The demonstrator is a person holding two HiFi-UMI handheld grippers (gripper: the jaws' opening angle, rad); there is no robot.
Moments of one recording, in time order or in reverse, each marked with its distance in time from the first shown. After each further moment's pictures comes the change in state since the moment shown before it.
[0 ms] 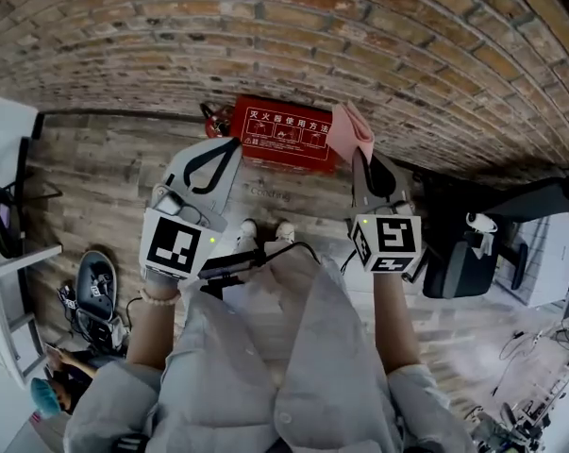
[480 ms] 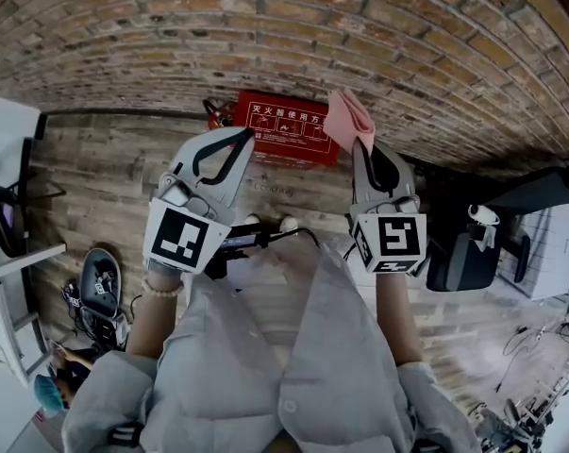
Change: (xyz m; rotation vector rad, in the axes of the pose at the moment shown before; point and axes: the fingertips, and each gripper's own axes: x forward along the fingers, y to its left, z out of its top) left arm -0.004 -0.013 0.027 0.047 -0.043 -0.054; right arm -0.020 0.019 0.039 -0.045 -0.073 0.017
